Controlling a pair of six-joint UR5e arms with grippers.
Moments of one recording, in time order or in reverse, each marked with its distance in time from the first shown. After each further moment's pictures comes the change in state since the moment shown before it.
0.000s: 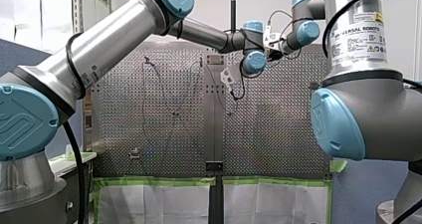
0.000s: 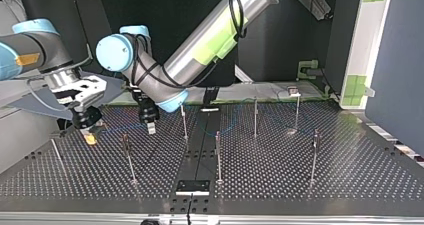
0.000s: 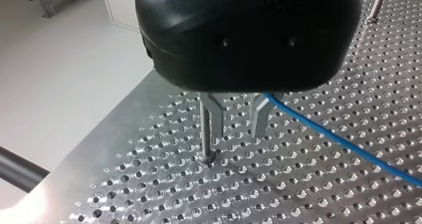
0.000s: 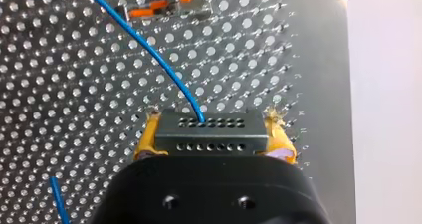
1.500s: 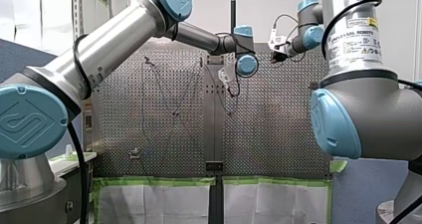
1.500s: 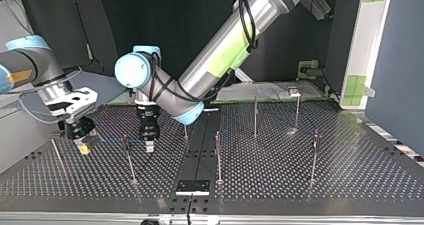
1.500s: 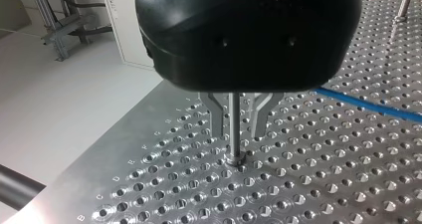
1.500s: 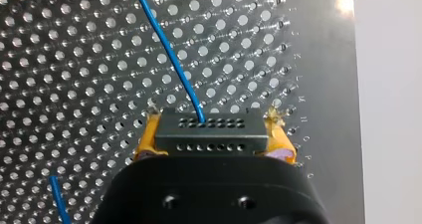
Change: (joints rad) left arm 0.075 -0.002 -0.001 0.126 0.185 0.082; right arm -0.058 0.081 -0.087 -0.013 -0.084 0.002
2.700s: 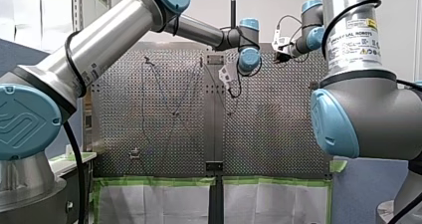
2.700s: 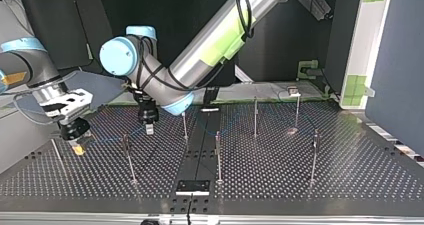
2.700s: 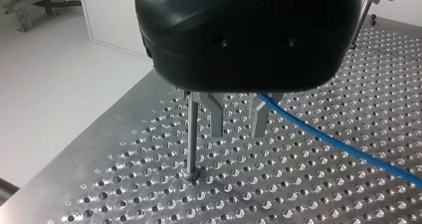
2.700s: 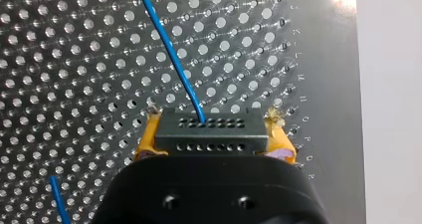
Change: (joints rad) left arm -0.055 0.037 -0.028 -0.196 -0.065 -0.097; right arm -0.028 0.009 -0.007 -0.003 -0.018 -0.006
